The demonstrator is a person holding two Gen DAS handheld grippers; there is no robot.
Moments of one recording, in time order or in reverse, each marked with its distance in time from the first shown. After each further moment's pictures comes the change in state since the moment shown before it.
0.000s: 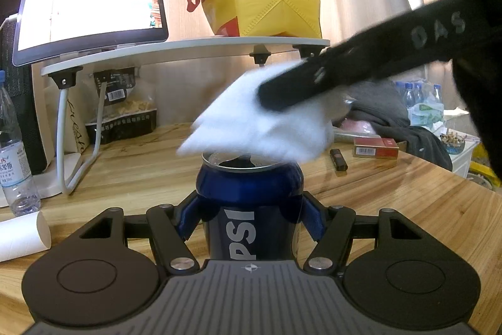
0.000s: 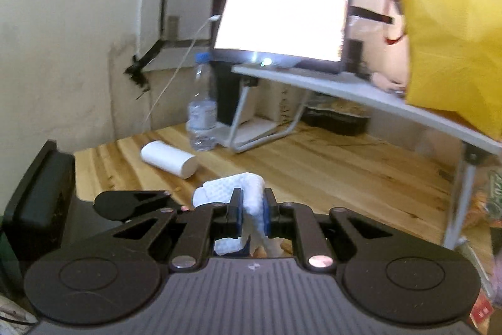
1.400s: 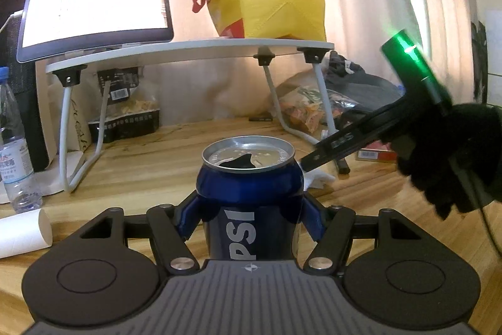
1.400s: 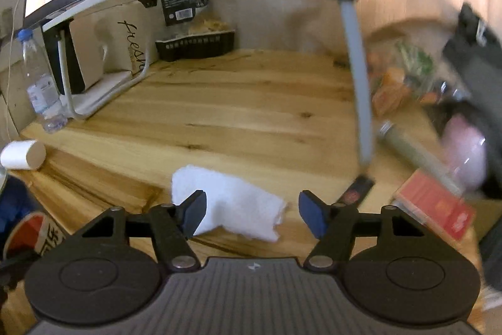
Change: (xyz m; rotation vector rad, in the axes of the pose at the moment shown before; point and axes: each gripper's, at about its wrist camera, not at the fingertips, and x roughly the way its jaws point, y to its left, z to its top) left arm 0.001 0.002 0.002 -0.016 -0.006 0.005; right arm 0.063 -0.120 -0.061 0.379 0.179 -0.372
